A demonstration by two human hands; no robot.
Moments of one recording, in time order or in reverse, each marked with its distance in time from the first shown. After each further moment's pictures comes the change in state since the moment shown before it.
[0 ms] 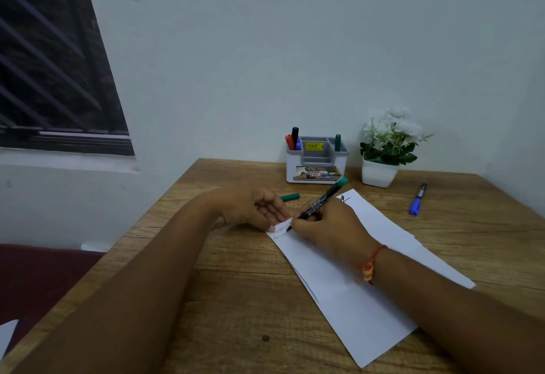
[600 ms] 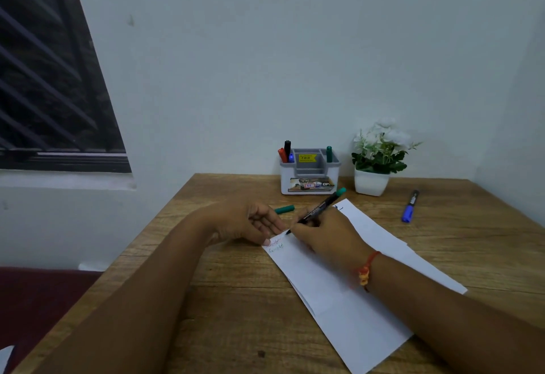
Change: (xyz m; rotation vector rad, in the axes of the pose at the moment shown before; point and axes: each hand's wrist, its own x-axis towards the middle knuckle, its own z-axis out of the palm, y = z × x) left_hand -0.001 0.000 0.001 0.010 0.002 0.018; right_hand 0.009 0.007 -0.003 0.055 0.029 0.029
